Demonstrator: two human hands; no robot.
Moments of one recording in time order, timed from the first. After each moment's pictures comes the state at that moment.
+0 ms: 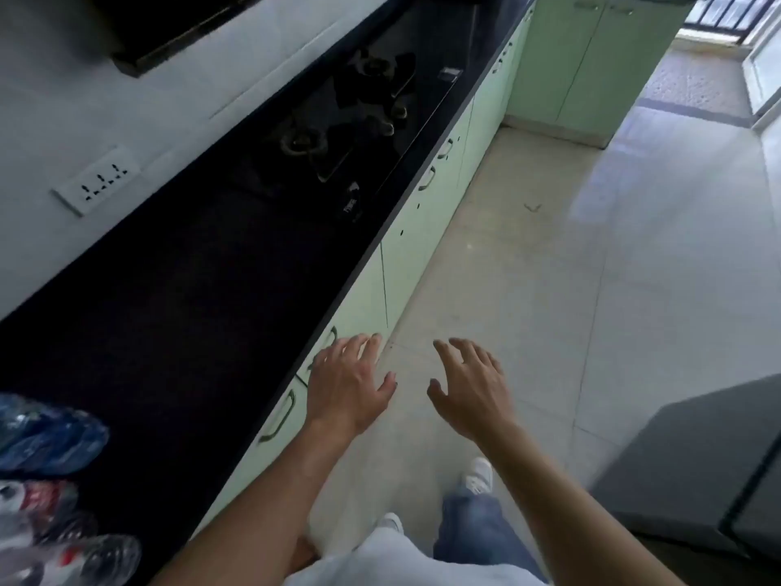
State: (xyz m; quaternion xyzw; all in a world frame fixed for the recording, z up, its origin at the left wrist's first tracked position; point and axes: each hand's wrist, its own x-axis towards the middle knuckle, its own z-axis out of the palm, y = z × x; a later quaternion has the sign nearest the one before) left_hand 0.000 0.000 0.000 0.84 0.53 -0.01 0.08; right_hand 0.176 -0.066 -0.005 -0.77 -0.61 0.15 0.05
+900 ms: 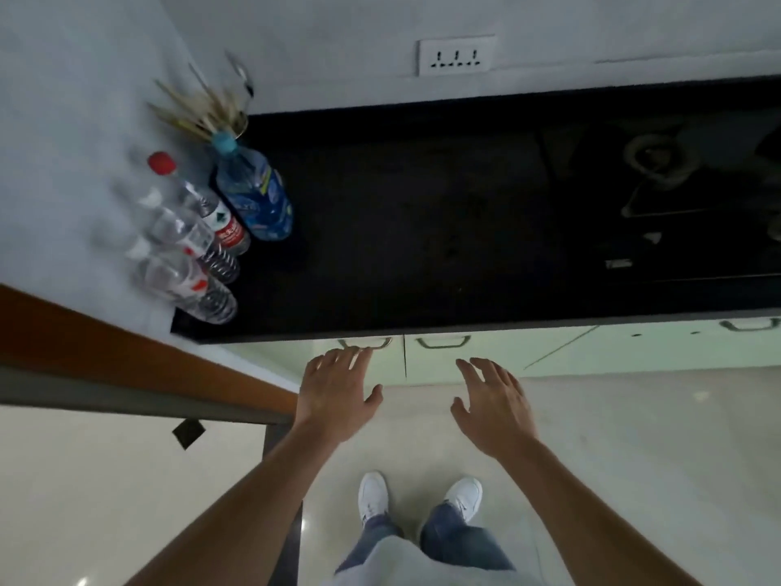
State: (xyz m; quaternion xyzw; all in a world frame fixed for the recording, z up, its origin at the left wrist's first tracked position) left_hand -0.037 -0.033 -0.051 0.47 0.87 -0.05 0.14; right_hand 0.151 0.109 -0.064 -0.37 -0.91 0.18 -0.08
